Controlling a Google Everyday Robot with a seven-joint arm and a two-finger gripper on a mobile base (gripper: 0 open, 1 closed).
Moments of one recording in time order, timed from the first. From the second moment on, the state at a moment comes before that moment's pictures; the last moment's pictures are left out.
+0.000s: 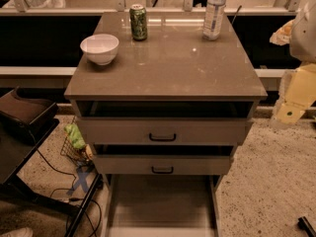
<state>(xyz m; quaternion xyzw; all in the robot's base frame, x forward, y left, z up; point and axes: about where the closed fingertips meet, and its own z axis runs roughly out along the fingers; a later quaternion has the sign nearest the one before) 0.438 -0.216 0.979 -0.60 0.78 -0.04 0.16</state>
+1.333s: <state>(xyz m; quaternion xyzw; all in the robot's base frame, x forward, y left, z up) 0.511 -0.198 1.002 -0.56 0.76 -0.05 0.33</state>
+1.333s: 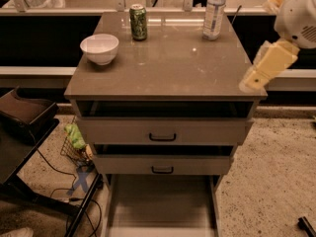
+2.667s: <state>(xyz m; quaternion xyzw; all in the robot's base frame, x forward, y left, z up) 0.601 -0.132 1.014 -0.43 0.71 0.01 0.55</state>
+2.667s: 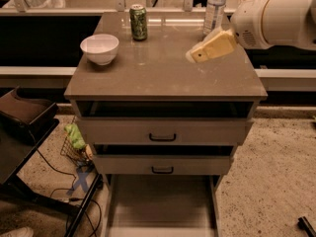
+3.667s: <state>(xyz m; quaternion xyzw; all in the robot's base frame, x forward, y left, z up) 0.737 -0.071 0.996 -0.37 0.68 0.07 0.63</state>
